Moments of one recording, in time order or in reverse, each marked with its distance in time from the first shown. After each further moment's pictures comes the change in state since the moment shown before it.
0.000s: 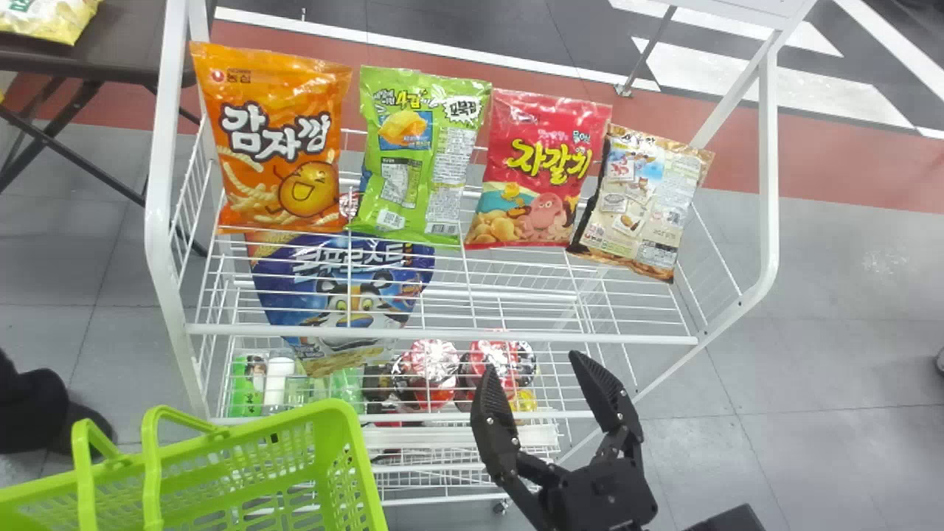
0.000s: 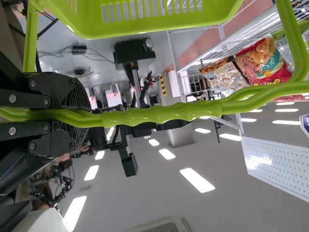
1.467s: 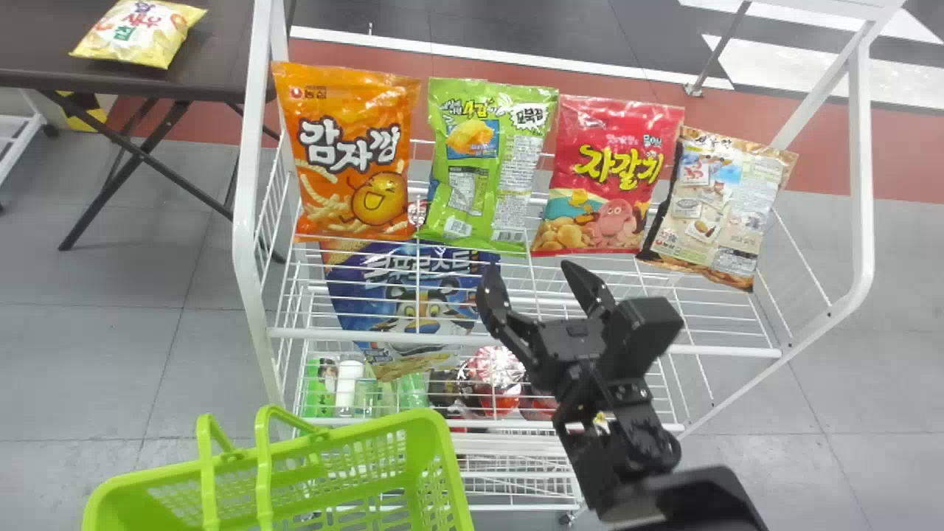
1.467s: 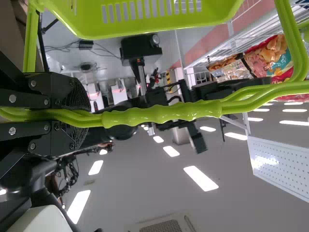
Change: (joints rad) left arm -0.013 0.000 -0.038 -0.014 -0.024 0.041 -0.006; right arm -0.547 0.002 0.081 0.225 0.023 0.464 -0.139
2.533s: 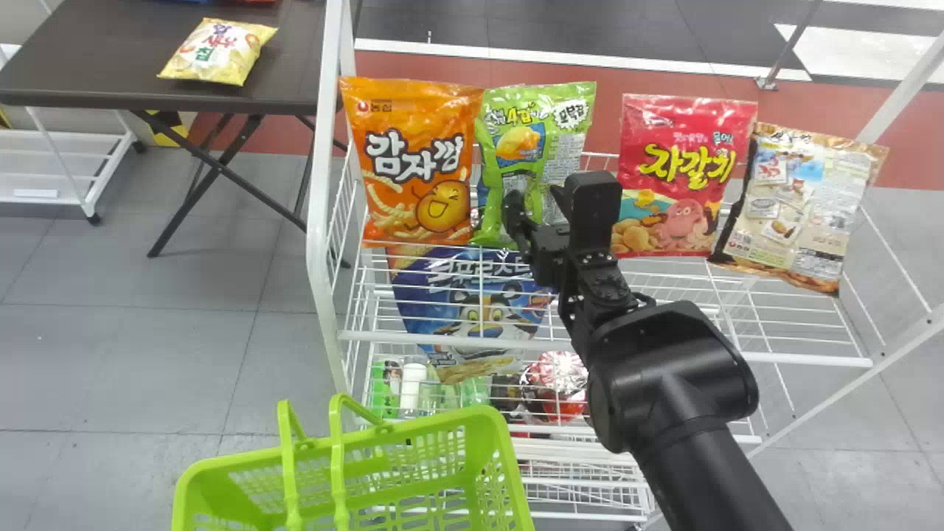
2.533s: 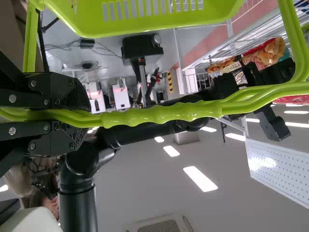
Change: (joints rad) left arm -0.056 0.007 0.004 0.034 -0.006 0.043 -0.003; right arm -0.475 0.020 0.135 0.444 0.082 0.152 -0.126
